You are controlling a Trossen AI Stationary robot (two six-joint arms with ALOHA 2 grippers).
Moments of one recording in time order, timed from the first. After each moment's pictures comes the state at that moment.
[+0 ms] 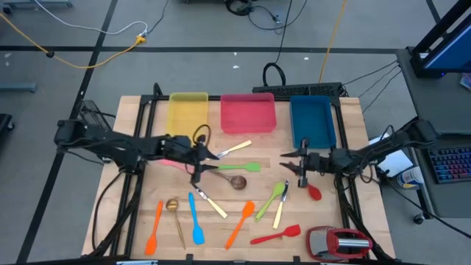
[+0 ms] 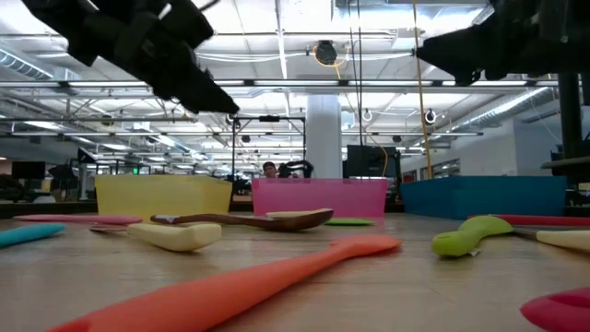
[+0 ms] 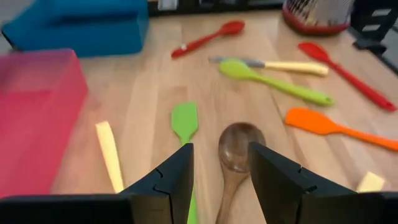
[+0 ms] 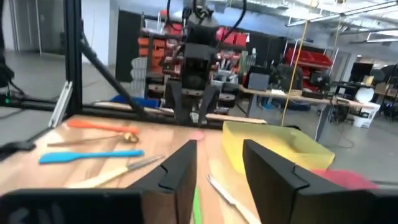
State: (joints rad) left arm -0.01 1.24 0.56 0.21 0.07 0.05; right arm 0.27 0.89 0.13 0.88 0.37 -0.17
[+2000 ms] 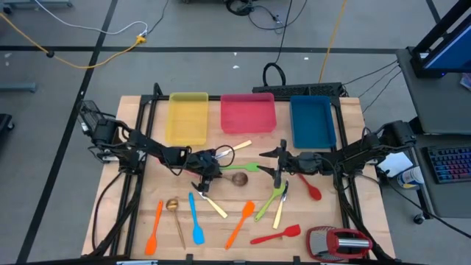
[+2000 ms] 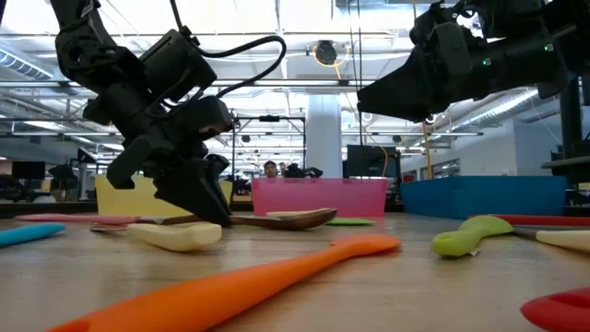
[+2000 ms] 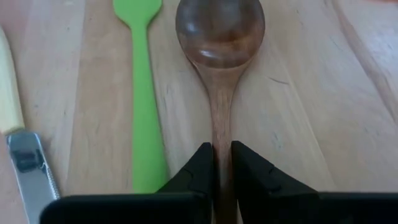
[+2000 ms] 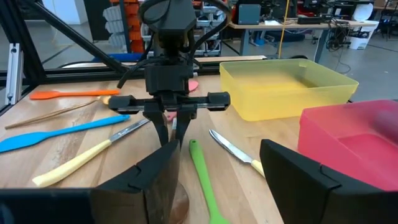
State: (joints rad) left arm -0.03 1.69 0.56 0.31 0.09 0.12; right arm 0.18 1.39 0.36 0.88 0.36 0.06
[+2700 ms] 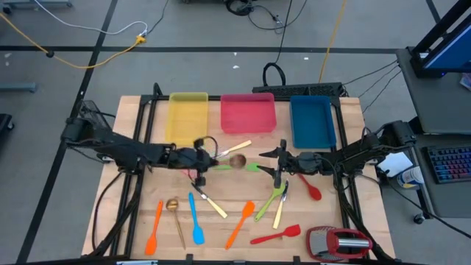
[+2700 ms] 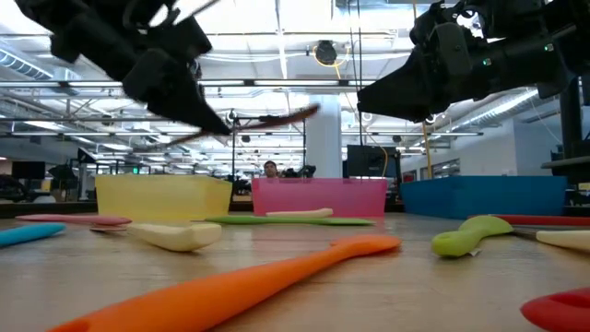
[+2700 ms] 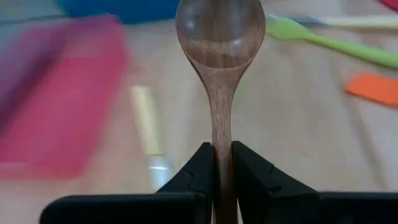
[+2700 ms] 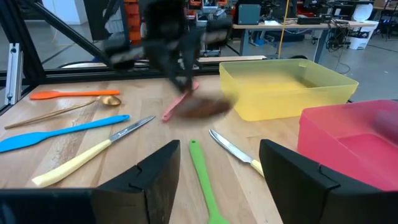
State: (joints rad) left arm -0.11 1.28 0.56 0.15 -0.27 0.02; right arm 0.18 1.39 0.36 0.88 0.36 0.06
